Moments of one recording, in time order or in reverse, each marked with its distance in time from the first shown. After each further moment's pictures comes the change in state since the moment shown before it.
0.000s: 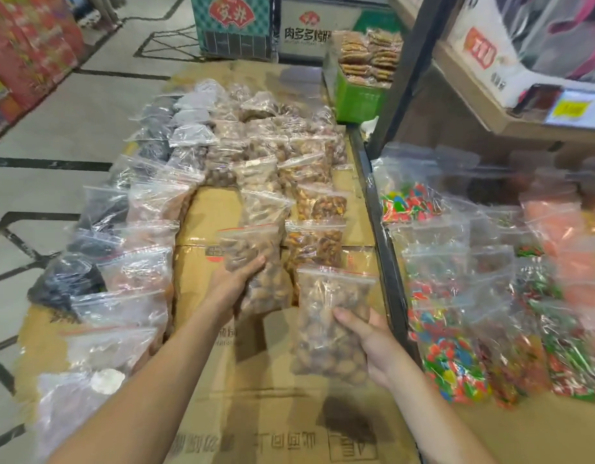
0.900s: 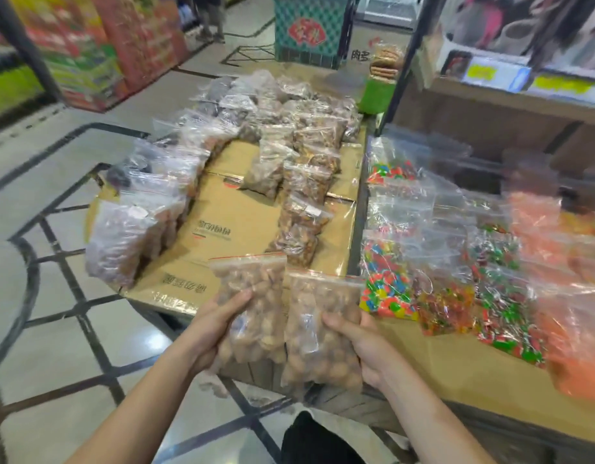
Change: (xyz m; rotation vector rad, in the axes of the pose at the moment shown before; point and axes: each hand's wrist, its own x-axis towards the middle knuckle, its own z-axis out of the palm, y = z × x) left_hand -0.320 -0.125 0.068 -0.267 -0.035 -0.017; right_hand -0.168 0.056 -0.149 -0.150 -0.211 0.099
